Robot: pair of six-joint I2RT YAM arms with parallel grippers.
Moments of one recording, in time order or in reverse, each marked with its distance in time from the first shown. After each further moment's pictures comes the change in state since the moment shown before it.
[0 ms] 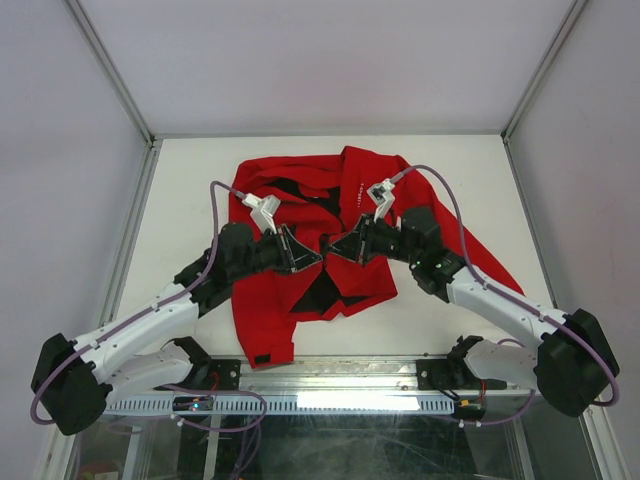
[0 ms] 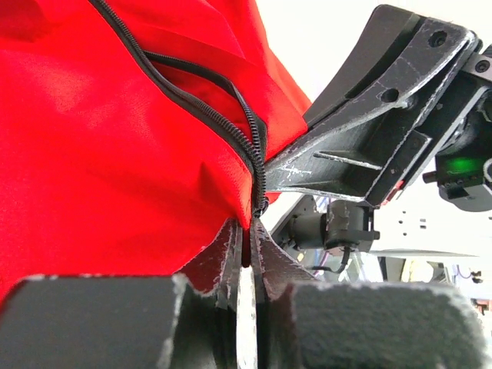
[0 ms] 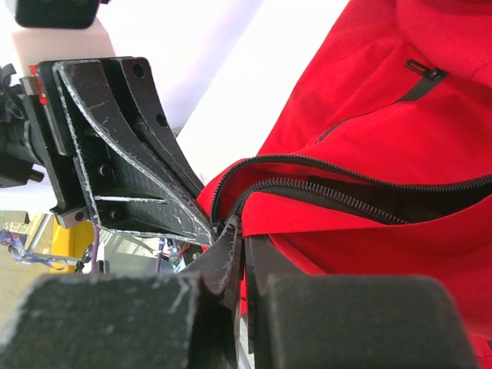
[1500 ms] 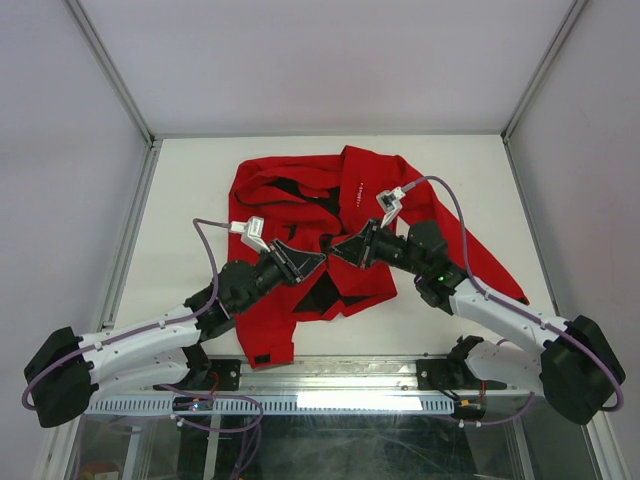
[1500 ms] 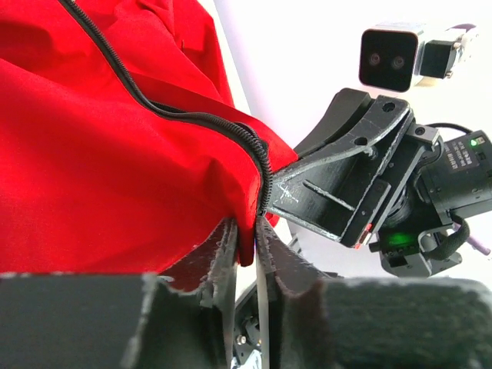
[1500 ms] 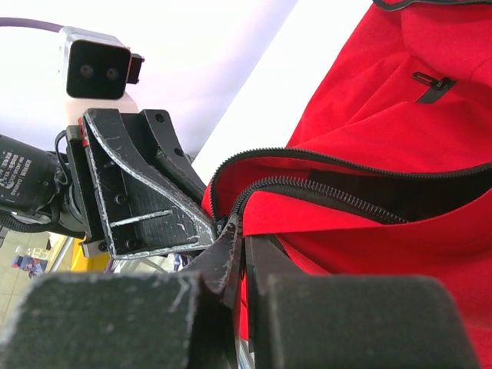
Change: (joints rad) left arm -0.217 -0.086 -0.261 0.434 -0.452 -0.208; right arm 0.038 -0.055 -0.120 0.193 0.045 0.105
